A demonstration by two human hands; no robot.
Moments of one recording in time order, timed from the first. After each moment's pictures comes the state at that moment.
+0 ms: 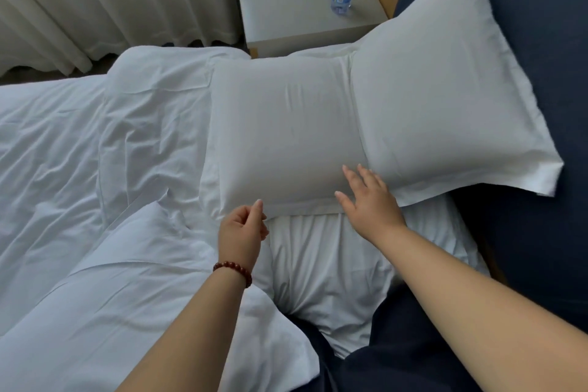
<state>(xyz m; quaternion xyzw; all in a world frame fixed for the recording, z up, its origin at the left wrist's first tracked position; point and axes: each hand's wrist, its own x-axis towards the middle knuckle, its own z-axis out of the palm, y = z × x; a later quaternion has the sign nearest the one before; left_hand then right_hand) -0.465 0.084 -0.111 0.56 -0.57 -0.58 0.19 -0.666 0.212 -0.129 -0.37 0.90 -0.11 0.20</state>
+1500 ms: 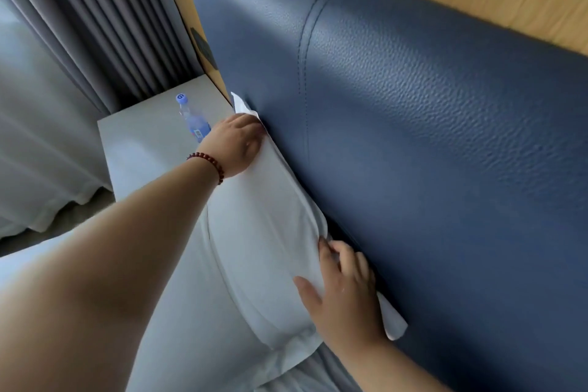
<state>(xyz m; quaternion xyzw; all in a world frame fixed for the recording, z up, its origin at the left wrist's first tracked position) -0.969 0.001 0.028 -0.07 -0.99 -0.06 0.14 -0.833 0.288 -0.044 -0.20 0.94 -0.26 -0.08</state>
